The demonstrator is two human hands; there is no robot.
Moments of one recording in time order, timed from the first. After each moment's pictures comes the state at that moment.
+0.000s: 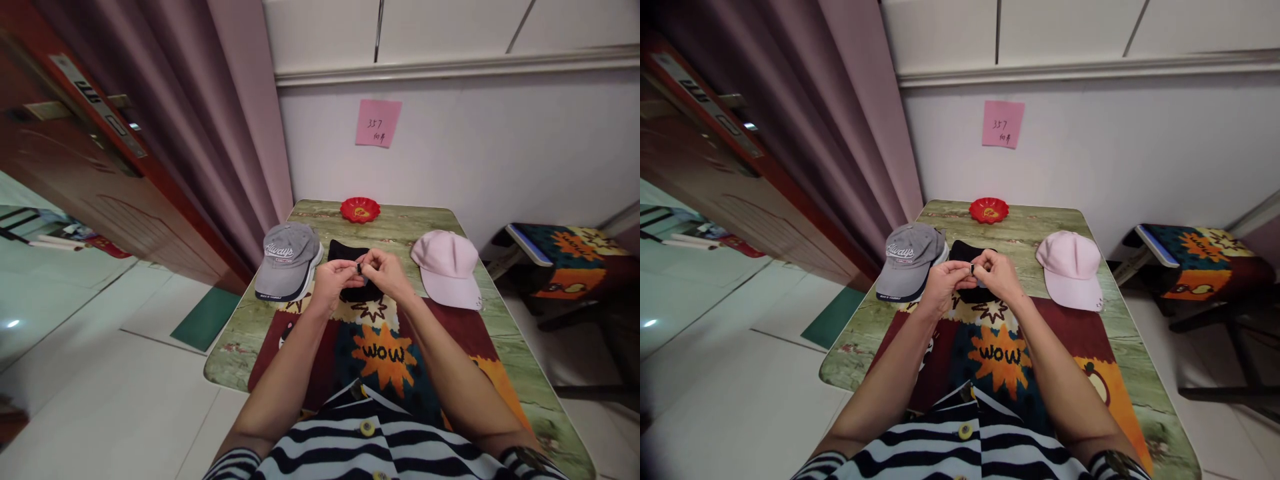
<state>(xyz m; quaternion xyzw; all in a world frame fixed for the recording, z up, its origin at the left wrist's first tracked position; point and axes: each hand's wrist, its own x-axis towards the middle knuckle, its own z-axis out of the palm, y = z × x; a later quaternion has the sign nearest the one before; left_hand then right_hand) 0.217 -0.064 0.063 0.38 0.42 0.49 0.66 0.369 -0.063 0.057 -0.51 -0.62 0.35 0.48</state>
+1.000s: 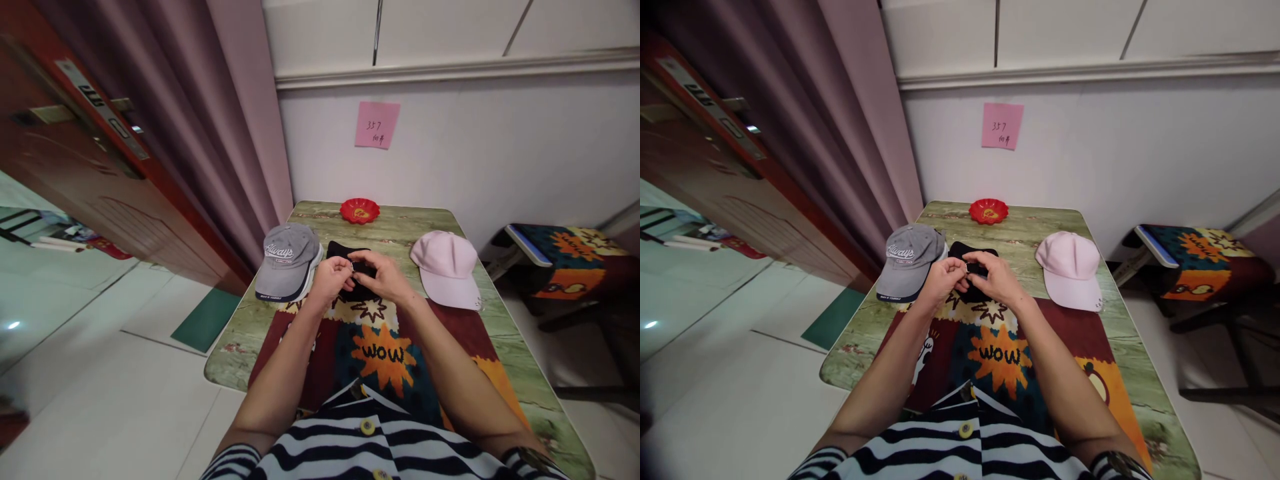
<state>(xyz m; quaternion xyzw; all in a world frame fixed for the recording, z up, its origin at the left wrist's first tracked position) 0.210 -0.055 0.064 0.49 0.46 0.44 0.60 0.374 -0.069 0.069 -0.43 -0.76 0.25 0.42</state>
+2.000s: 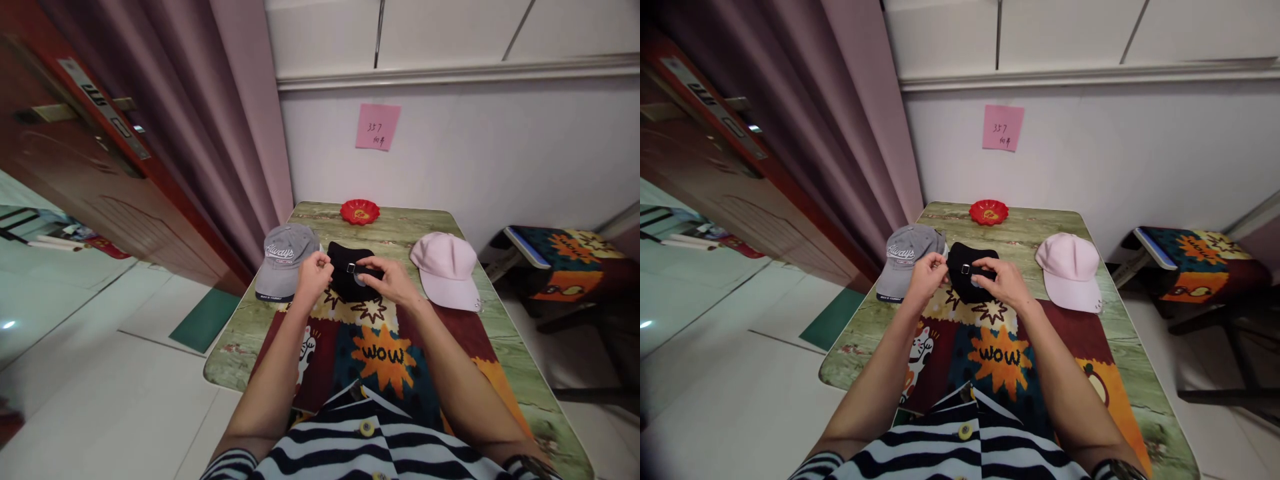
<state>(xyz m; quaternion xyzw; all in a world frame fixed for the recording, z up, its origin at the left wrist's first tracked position) 0.177 -0.041 0.059 0.57 0.56 0.46 0.39 0.390 -0.072 0.056 -0.51 -0.74 0.23 0.39</state>
